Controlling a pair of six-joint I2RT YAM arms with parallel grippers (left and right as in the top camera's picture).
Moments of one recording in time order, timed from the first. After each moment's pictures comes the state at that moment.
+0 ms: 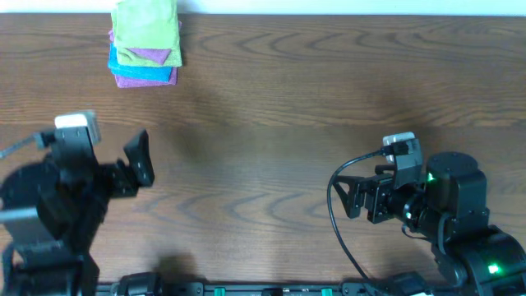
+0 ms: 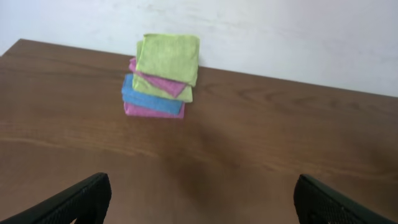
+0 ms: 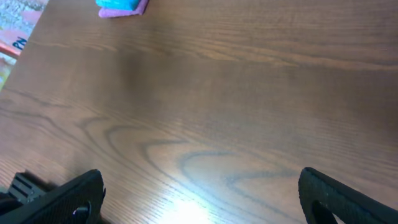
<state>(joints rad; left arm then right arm) 0.10 0.70 1.15 -0.90 0.16 -0.11 0.26 0.78 1.02 -0.99 -0.32 0.25</state>
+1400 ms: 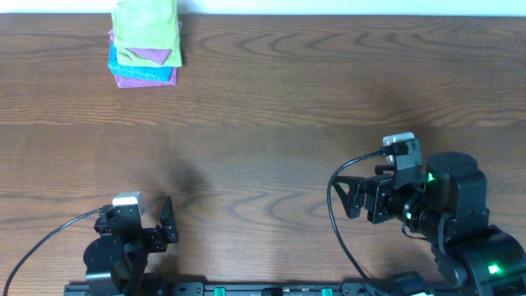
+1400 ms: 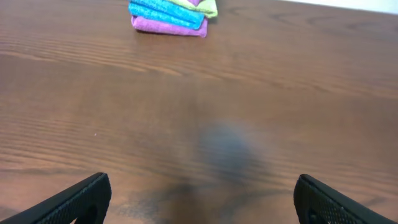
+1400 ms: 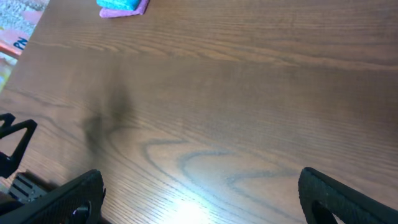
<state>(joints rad) 0.06 0.01 0.38 -0.86 0.07 -0.07 0.26 0.78 1.02 -0.99 -0.32 0.25</state>
